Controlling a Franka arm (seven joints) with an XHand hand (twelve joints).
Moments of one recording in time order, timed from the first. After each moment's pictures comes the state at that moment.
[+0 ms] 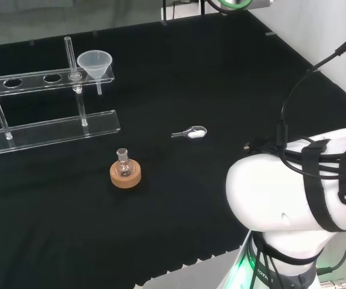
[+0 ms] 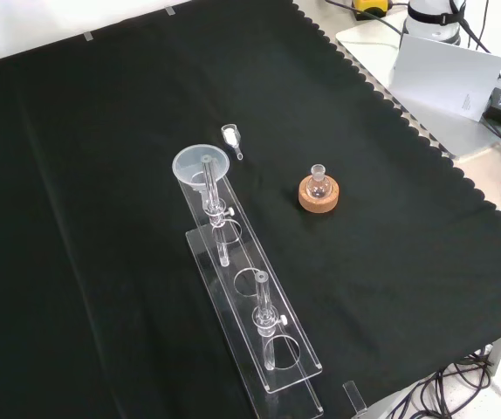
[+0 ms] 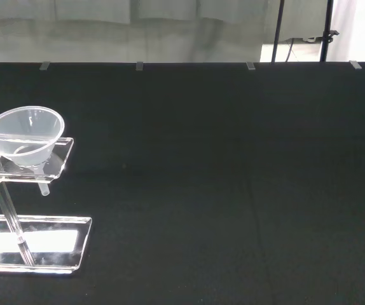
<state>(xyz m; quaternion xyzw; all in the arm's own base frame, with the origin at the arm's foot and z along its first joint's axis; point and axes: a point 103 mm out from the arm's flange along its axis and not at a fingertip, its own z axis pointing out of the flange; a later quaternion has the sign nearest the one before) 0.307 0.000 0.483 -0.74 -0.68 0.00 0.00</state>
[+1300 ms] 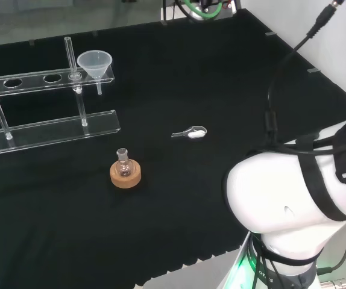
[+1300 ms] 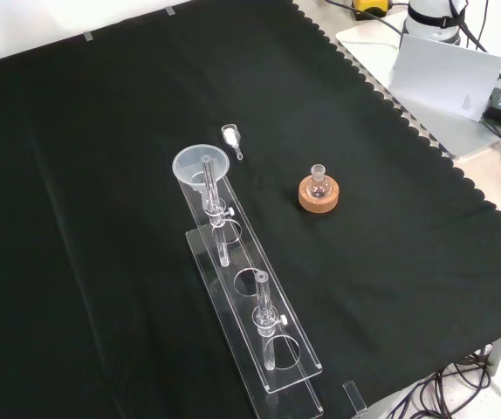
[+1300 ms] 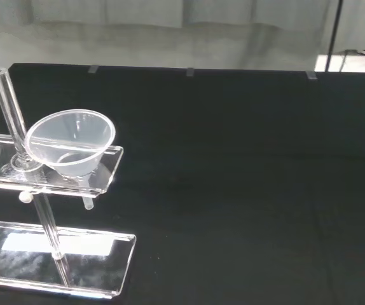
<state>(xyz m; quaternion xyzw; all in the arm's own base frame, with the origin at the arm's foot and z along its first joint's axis) 0.372 0.037 0.441 -0.70 -0.72 -0.01 0.00</state>
